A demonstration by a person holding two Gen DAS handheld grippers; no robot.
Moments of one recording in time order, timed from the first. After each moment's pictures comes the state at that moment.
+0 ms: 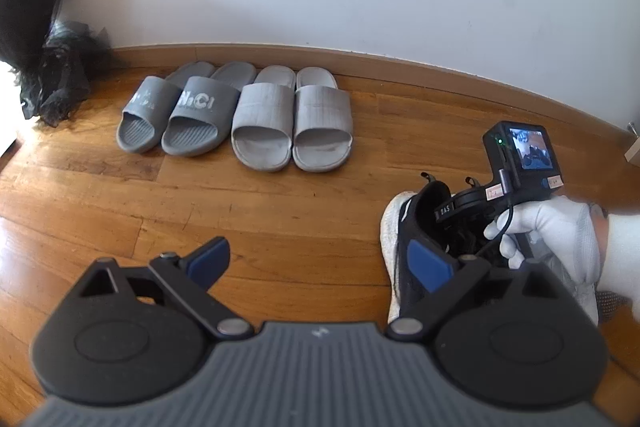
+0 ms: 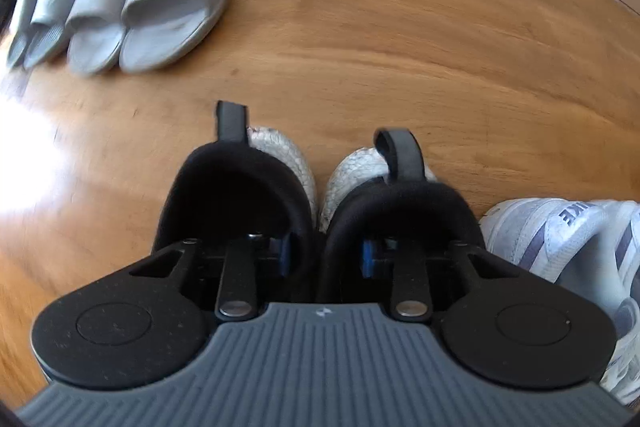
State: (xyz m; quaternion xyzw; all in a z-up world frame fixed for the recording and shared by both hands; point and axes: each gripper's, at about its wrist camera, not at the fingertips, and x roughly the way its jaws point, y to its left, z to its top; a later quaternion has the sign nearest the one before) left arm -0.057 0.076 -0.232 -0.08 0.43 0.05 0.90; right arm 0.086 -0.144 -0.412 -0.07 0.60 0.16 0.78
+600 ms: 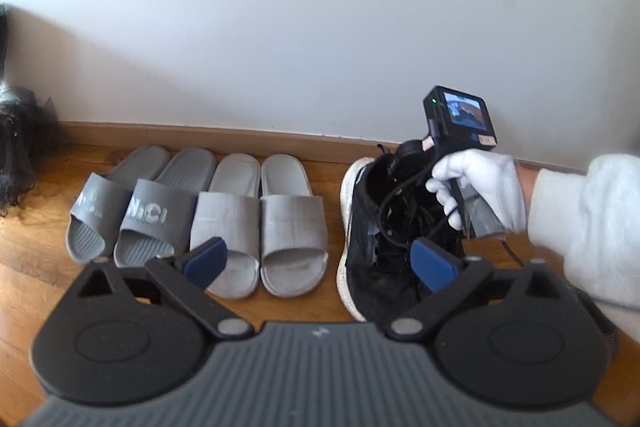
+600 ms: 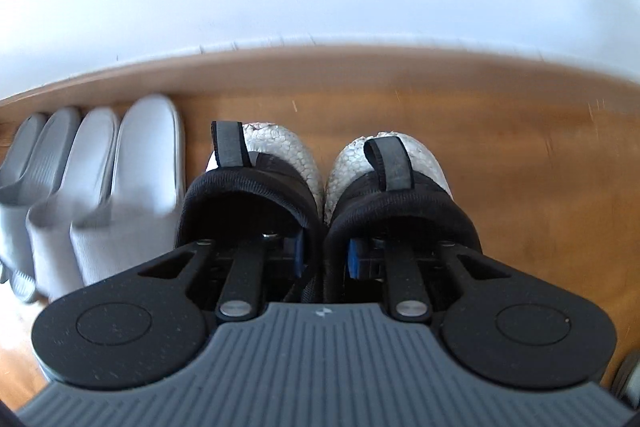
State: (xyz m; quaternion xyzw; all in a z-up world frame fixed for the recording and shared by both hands) left arm 0.048 0.103 -0.210 -0.08 0.37 0.01 0.92; right arm 0.314 -0.059 -0.387 -0.03 0.56 0.12 0.82
